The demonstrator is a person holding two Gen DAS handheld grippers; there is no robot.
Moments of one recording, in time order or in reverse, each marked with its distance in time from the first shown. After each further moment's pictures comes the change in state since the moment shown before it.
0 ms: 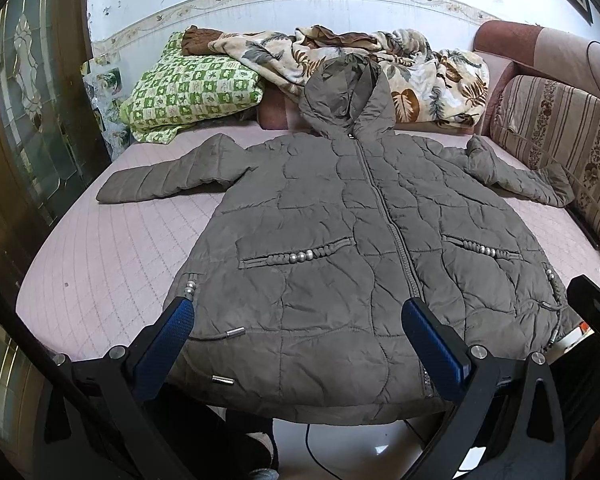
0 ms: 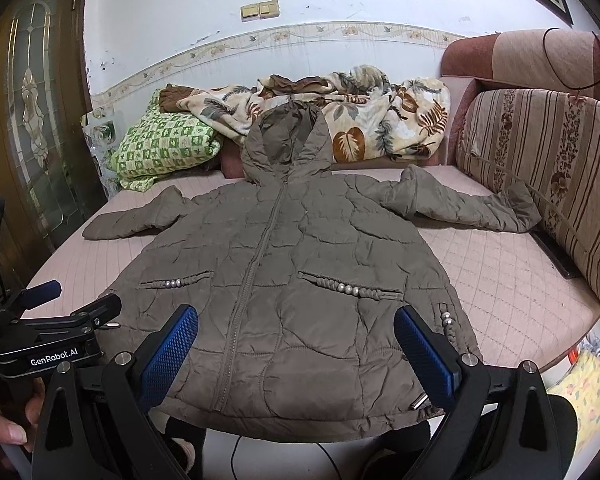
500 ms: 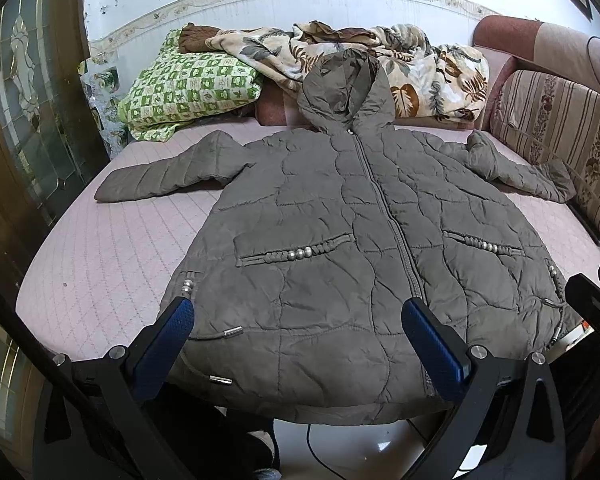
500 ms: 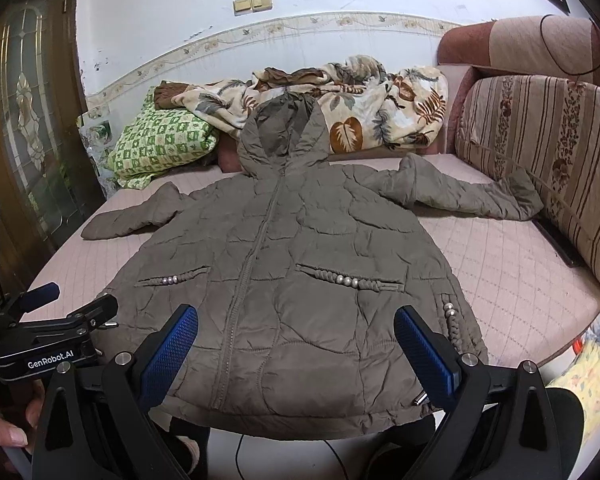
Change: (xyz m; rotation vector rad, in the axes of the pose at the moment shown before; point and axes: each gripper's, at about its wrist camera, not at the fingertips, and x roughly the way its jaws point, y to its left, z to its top) left arm 0.005 0.003 -0.004 0.006 0.011 -0.007; right arm 0.008 -0.009 -0.002 0.039 0.014 0.032
